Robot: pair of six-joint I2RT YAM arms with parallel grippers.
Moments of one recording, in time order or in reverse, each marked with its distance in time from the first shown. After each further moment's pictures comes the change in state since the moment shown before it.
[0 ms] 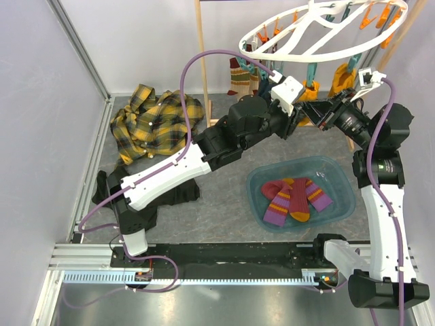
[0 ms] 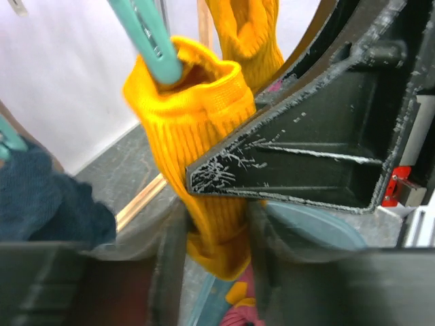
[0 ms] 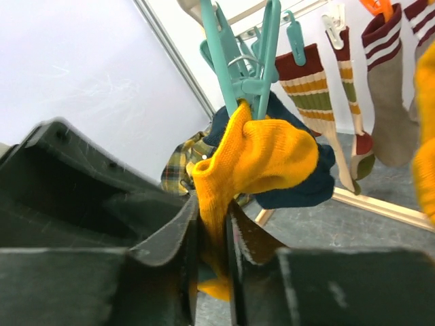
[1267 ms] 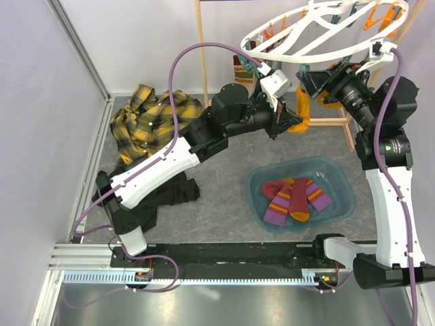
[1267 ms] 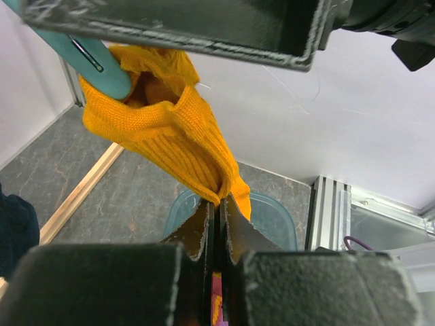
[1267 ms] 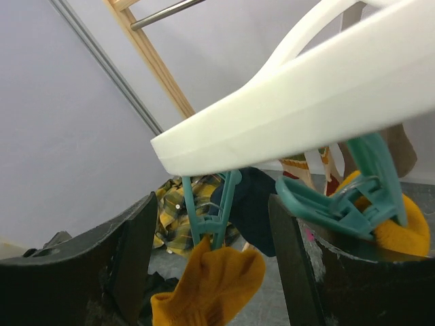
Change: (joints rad) left arm 0.102 -0.056 -0.044 -0.007 0.412 -0.134; right arm 0.101 0.154 0.313 -0.142 0.297 -0.043
